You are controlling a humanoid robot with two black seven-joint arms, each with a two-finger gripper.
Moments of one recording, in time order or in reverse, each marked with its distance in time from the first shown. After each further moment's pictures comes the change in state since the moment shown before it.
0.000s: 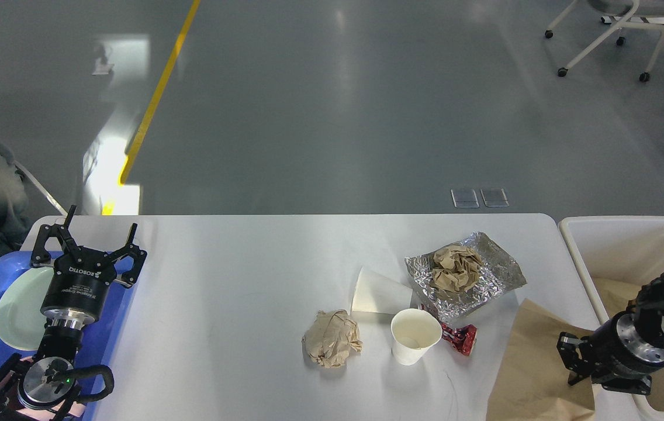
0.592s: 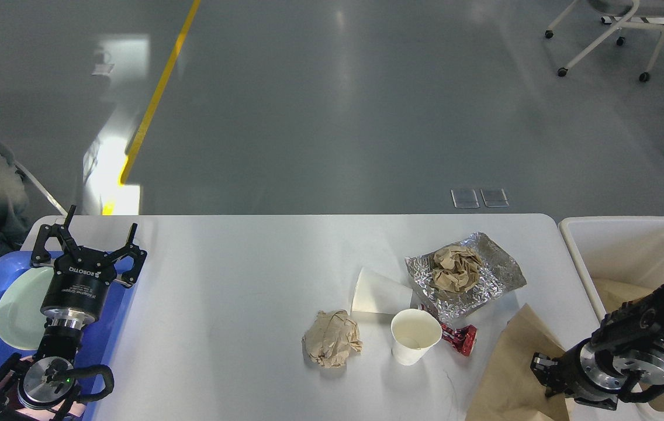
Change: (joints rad) left arm 0.000 0.000 0.000 0.000 0.000 0.000 0.000; right arm -0.294 0.140 0.133 -0.090 0.004 -0.280 -0.005
